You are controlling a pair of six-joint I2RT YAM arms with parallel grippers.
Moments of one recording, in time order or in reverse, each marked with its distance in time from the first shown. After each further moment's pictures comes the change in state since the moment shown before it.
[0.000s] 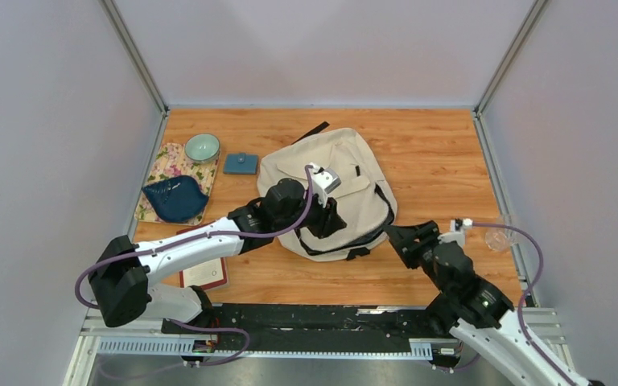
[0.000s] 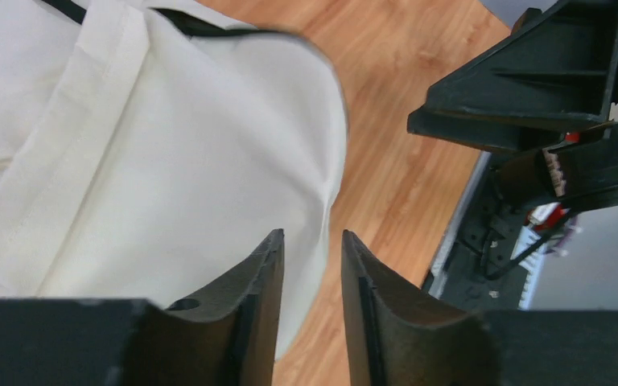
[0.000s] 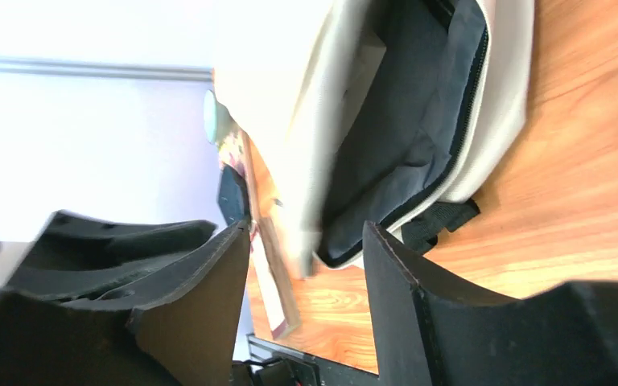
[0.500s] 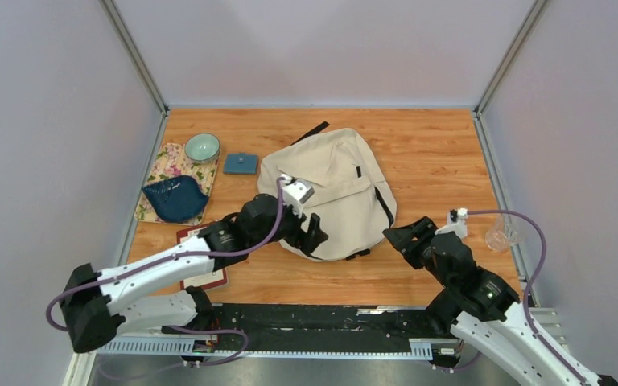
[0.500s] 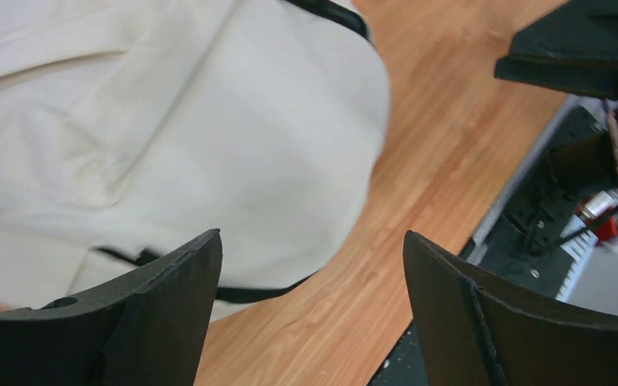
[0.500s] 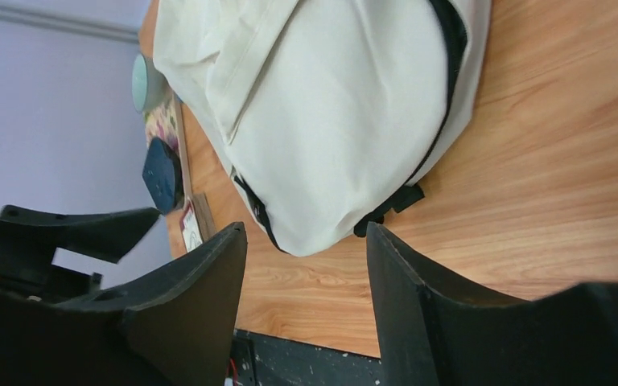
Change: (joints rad) left arm -0.008 -0.192 -0.124 -0.132 -0.108 -0.030; right arm -0.001 -0.009 0.143 -0.259 0.016 -0.133
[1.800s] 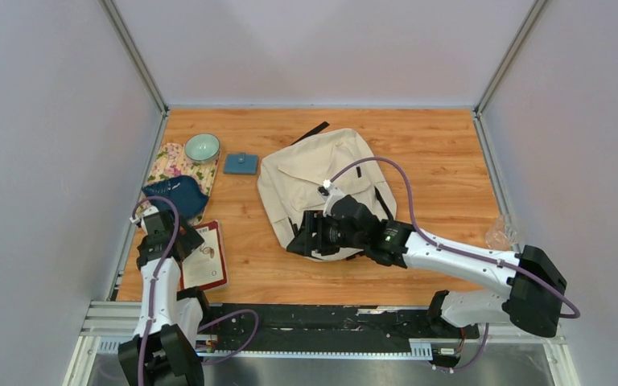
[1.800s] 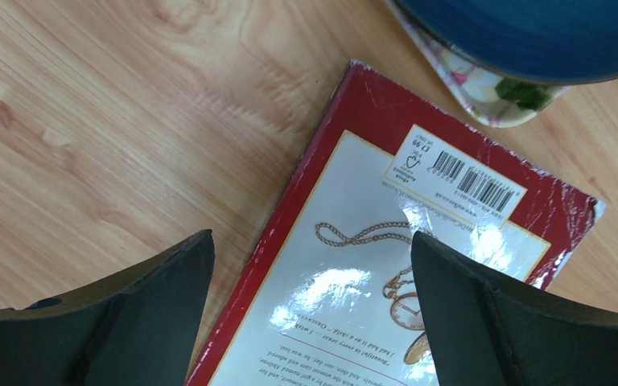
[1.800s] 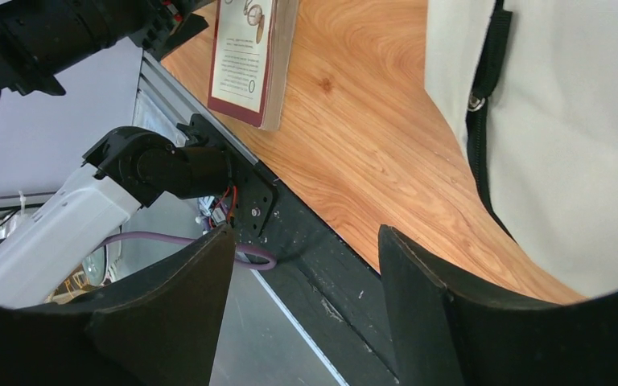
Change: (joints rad) left arm 1.322 -0.323 -0.372 -0.435 -0.228 -0.098; right arm 0.311 0.974 0.342 0.573 -0.453 -0.354
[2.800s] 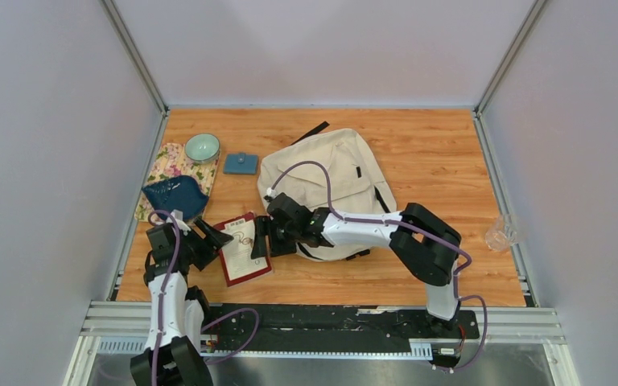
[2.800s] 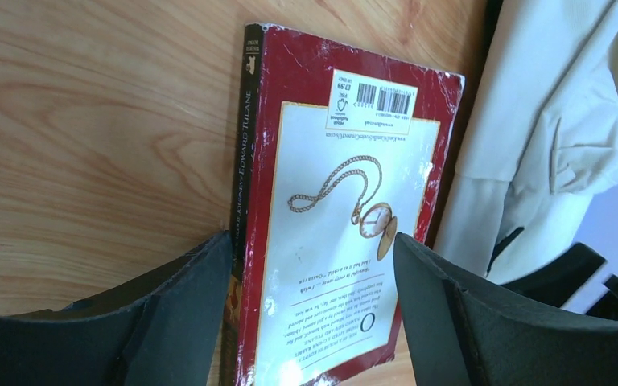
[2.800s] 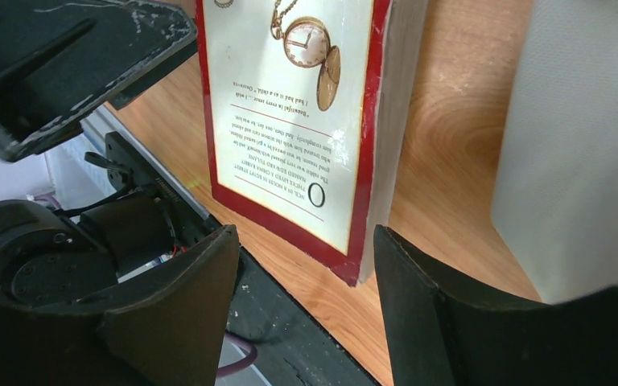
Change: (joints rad) left arm 0.044 -0.102 -0.171 0.132 0.698 -0.138; right arm 0.027 0.665 0.423 -0.005 -0.103 -0.013
